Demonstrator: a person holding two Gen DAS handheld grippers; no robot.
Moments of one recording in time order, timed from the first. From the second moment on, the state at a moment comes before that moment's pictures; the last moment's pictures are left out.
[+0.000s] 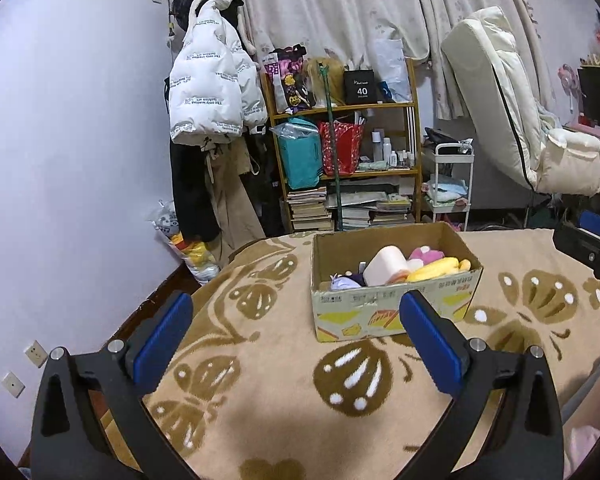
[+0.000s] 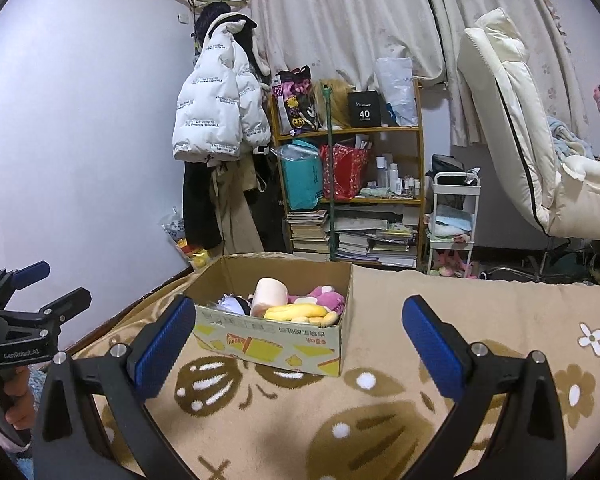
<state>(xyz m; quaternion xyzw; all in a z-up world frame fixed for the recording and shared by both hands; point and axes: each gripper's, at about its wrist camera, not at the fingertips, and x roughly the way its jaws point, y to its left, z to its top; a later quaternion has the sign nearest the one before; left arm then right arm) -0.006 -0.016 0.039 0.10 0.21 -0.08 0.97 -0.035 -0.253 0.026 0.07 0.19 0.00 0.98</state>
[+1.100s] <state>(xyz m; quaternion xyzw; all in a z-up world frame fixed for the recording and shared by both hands) 0.013 -0.009 0.010 0.09 0.23 -0.05 0.97 -0.021 -0.258 0.009 0.07 0.21 -0.02 0.97</state>
